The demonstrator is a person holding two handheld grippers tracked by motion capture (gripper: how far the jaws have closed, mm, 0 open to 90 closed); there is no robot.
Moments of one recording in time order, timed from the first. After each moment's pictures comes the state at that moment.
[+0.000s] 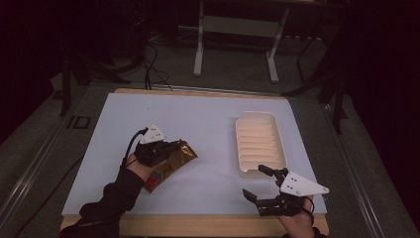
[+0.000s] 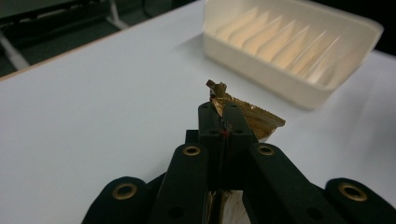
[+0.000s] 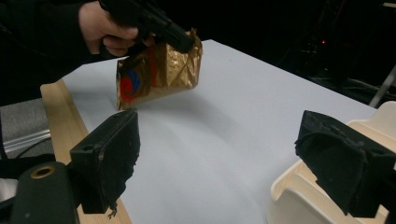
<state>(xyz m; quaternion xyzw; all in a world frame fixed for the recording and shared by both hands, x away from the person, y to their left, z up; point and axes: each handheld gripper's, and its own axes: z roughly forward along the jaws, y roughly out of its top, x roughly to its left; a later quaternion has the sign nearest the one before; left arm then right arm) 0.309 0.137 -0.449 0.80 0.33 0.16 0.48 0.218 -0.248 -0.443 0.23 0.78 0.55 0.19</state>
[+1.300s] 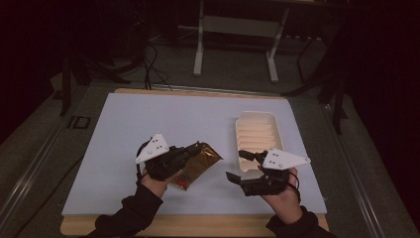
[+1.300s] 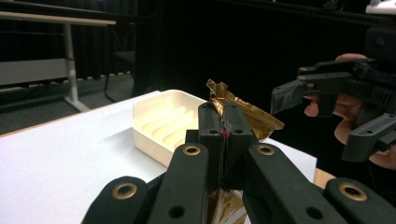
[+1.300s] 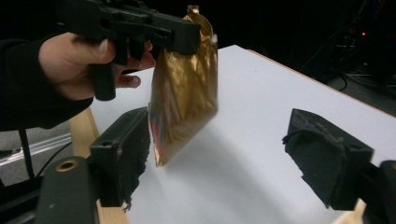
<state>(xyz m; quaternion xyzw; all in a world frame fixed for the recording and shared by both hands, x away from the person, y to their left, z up) 0.264 0.102 -0.427 0.70 0.28 0.13 0.64 0.256 -0.202 -0.407 0.21 0.80 0.55 0.12</state>
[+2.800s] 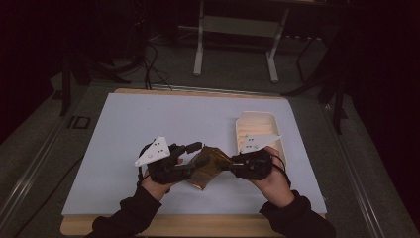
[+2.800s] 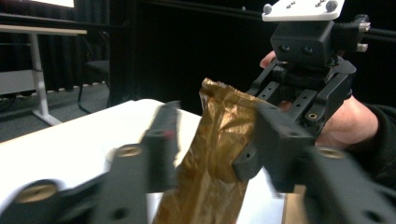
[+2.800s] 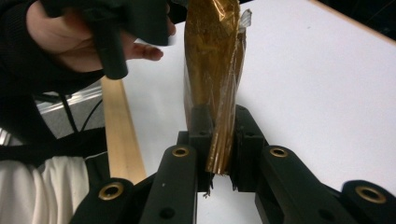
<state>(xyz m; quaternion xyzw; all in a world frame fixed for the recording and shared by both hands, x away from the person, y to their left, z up) 0.258 0.100 -0.423 0.69 0.24 0.11 0.67 0.291 -0.172 -0.398 0.17 0.86 0.47 0.03</state>
